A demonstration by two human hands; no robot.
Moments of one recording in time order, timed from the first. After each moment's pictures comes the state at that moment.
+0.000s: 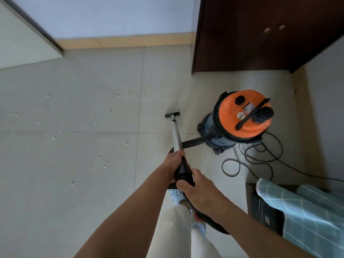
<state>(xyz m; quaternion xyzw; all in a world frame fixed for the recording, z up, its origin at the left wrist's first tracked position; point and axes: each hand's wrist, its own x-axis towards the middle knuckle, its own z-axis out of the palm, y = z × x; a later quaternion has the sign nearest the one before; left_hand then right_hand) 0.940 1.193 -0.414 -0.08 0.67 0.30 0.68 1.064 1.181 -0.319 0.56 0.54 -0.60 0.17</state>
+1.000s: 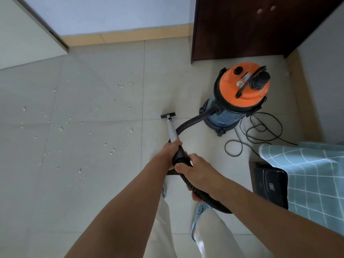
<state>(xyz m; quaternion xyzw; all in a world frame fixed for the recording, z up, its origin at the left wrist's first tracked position) 0.948 1.080 -0.390 -0.03 0.71 0.27 0.65 1.069 1.070 -0.309 0.57 0.47 -0.65 0.14</state>
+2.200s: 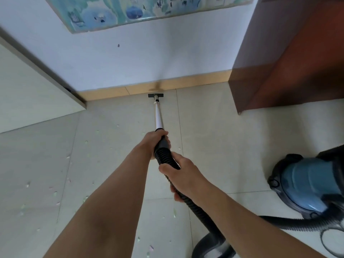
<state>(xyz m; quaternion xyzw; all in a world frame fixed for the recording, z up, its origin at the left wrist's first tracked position) 0.438 1.401 -0.533 0.02 0.68 0.38 0.63 0.591 1.339 -0.482 0.53 0.51 -0.68 -0.03</state>
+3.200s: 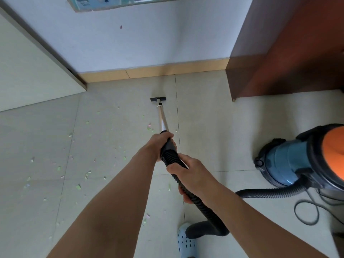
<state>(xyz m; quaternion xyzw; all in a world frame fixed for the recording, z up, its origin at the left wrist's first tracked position) 0.495 1.313 -0.508 -0.02 0.67 0.35 0.65 0.647 1.265 -0.426 0.55 0.45 -0.70 0.00</state>
